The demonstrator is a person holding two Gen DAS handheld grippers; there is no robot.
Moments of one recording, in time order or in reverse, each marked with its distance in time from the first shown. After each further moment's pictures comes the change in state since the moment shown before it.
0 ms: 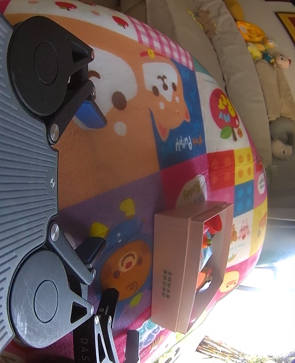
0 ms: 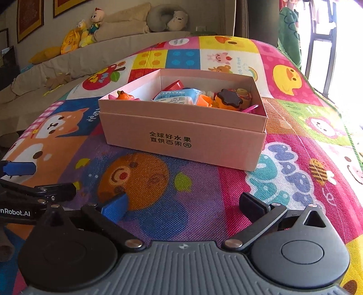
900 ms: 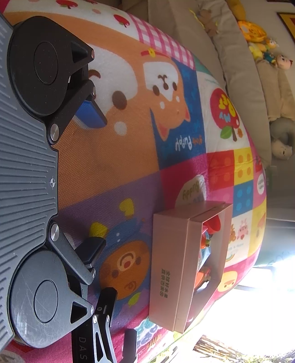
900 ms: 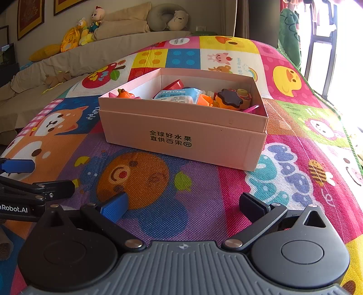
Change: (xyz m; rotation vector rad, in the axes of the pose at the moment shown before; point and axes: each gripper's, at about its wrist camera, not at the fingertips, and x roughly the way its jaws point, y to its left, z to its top) left arm 0.000 0.003 0.001 -0.013 -0.003 -0.012; right arm 0.001 0.000 0.000 0.002 -0.001 0.001
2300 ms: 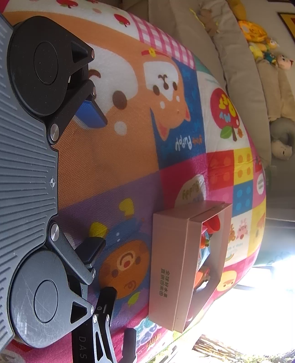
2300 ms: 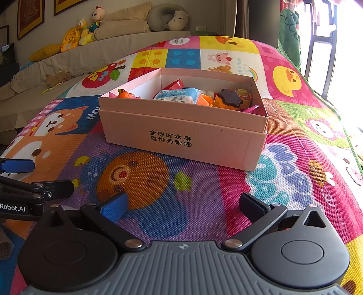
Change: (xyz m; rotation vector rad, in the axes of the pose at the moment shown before) left arm 0.000 0.000 -0.001 0.000 -0.001 0.000; right arm 0.001 0.000 0.000 0.000 -0.001 0.000
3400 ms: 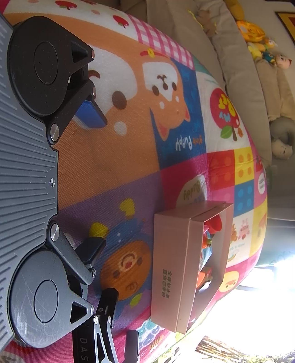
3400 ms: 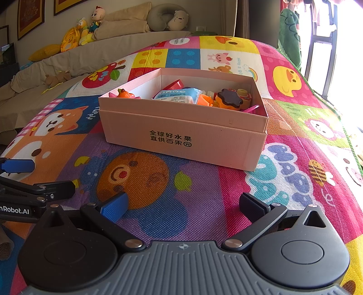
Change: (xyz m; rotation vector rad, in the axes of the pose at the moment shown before) left arm 0.000 -0.002 0.000 0.010 0.003 0.011; right arm 0.000 0.001 0.000 0.000 0.000 -0.001
